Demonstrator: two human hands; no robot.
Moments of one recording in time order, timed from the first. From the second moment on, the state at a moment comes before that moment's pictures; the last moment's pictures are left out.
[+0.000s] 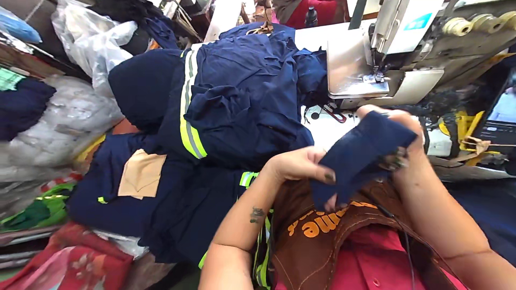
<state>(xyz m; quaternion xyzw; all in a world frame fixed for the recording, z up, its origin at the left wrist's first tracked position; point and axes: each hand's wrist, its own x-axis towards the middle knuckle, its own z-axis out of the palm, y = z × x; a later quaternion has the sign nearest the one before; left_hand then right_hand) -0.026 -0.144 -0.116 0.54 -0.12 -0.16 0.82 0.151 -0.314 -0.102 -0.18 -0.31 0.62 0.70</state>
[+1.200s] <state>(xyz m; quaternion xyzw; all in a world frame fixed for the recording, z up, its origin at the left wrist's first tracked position) -0.079 -0.122 -0.140 0.93 0.12 0.33 -0.07 0.123 -0.305 -0.147 -0.72 -0.59 0.17 0.33</state>
